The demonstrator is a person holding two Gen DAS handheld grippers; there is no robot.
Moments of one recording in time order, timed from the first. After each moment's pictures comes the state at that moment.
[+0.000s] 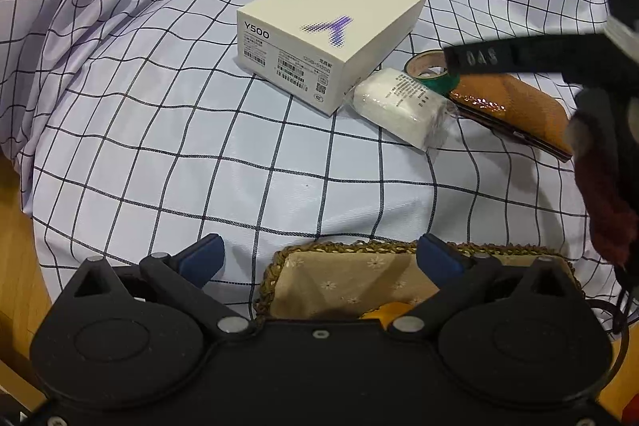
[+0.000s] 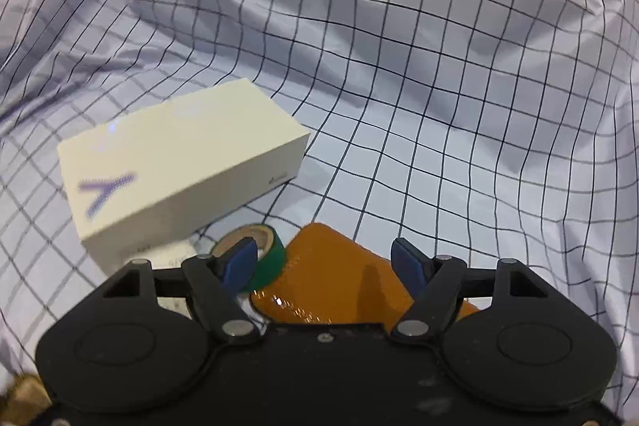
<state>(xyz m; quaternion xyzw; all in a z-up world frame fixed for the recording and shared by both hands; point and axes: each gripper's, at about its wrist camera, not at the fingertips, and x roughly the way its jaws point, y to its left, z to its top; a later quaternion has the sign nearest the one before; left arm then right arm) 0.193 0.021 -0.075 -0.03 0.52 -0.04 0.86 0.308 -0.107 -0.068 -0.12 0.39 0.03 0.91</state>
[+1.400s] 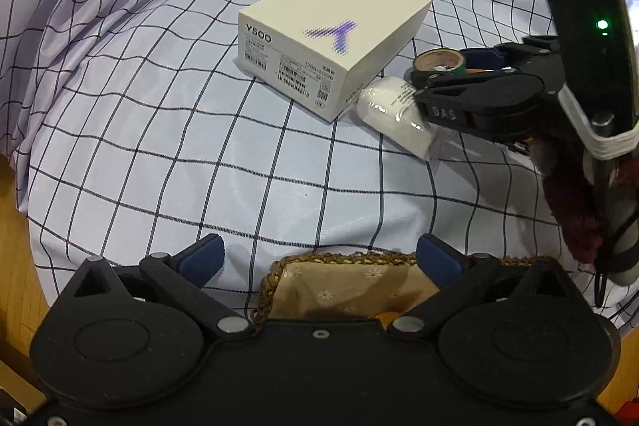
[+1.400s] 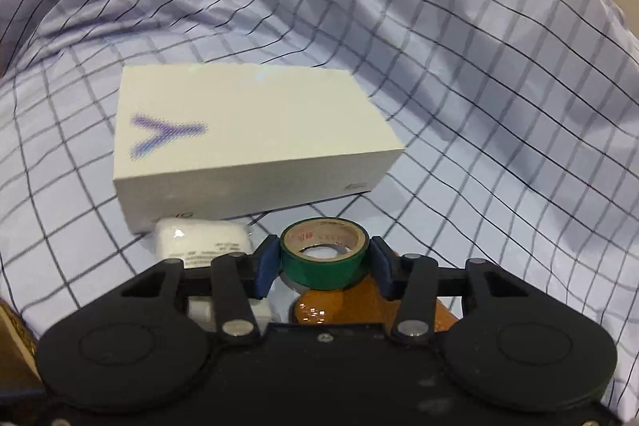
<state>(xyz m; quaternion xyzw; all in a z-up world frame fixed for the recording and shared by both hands) 0.199 0.022 -0.074 -0.04 0.52 -0.04 0.85 0.316 -0.079 -0.089 -0.22 0.37 0.14 0.89</state>
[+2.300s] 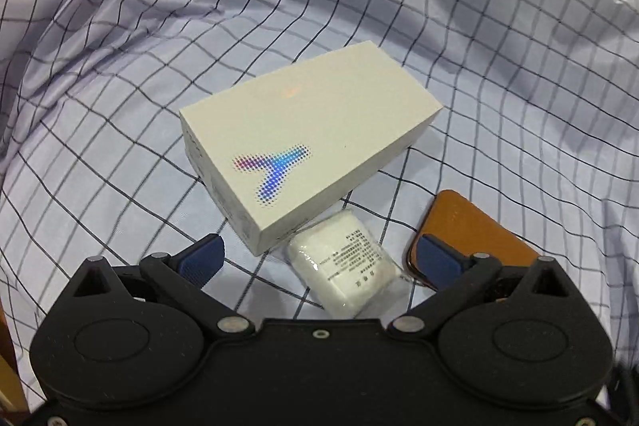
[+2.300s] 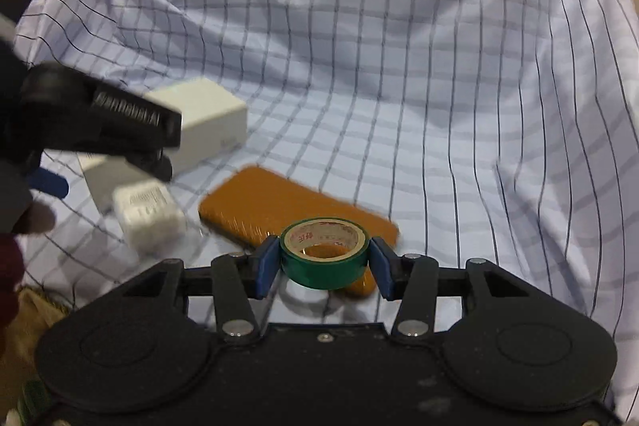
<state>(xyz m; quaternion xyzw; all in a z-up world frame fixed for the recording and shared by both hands) 0.281 -0.021 -0.060 -0.14 0.48 0.06 0.86 0.219 -0.167 -0.057 -0.06 0.37 0.00 0.93</state>
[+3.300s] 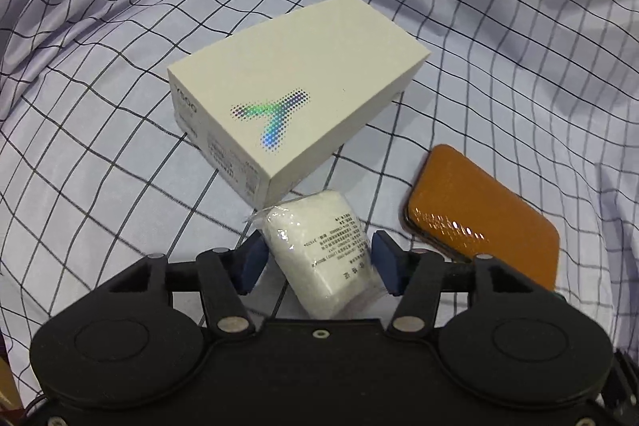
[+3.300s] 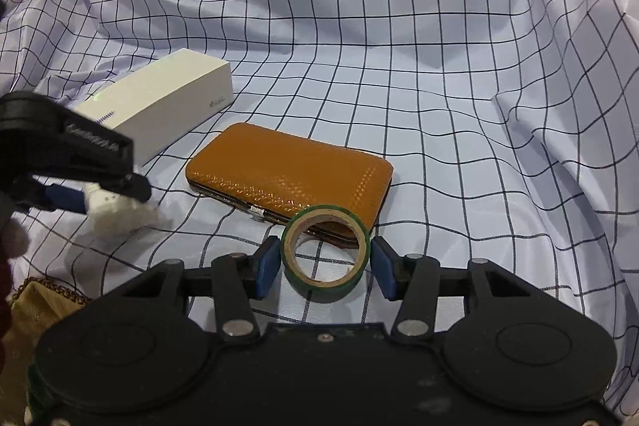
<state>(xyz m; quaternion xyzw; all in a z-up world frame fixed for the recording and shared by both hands) 0.264 -0.020 -0.069 -0.13 0.50 0.02 0.85 0.216 -0.183 -0.073 0.00 0.40 -0.01 0.92</state>
